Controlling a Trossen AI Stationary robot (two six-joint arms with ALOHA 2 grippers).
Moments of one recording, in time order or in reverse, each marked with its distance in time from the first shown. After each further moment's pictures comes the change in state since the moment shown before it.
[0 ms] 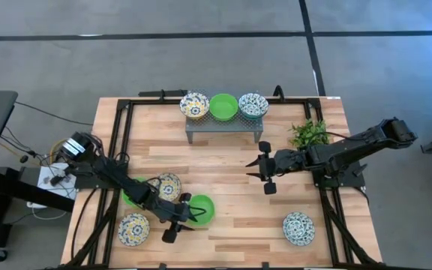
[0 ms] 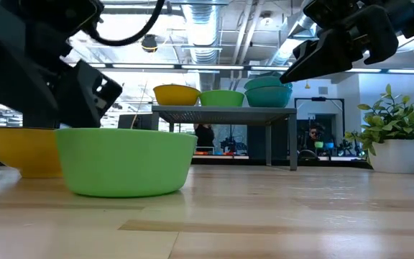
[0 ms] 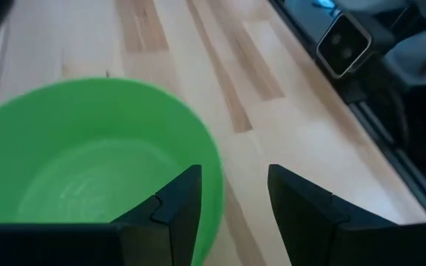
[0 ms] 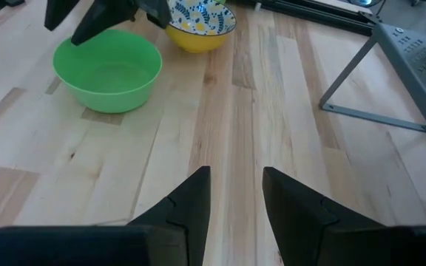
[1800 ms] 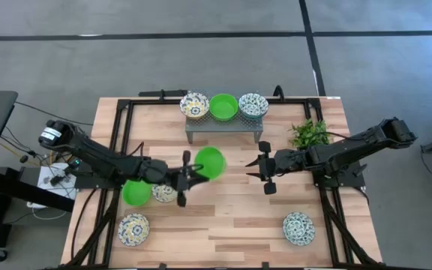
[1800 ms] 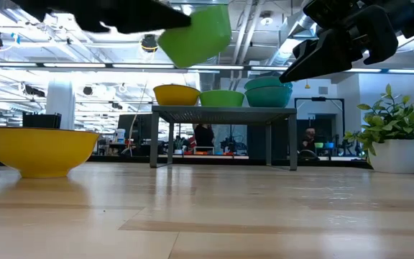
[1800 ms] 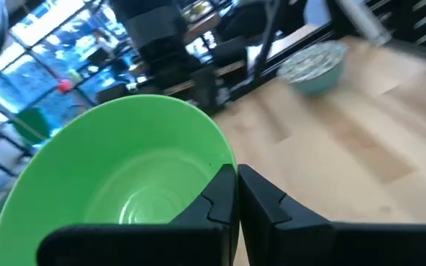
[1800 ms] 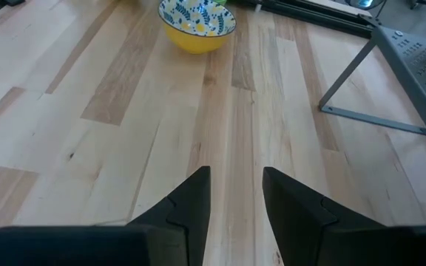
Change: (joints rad) left arm 0.294 -0.340 0.016 0.034 -0.159 0.760; right arm 0.000 0.000 0.000 0.003 0.000 -0.010
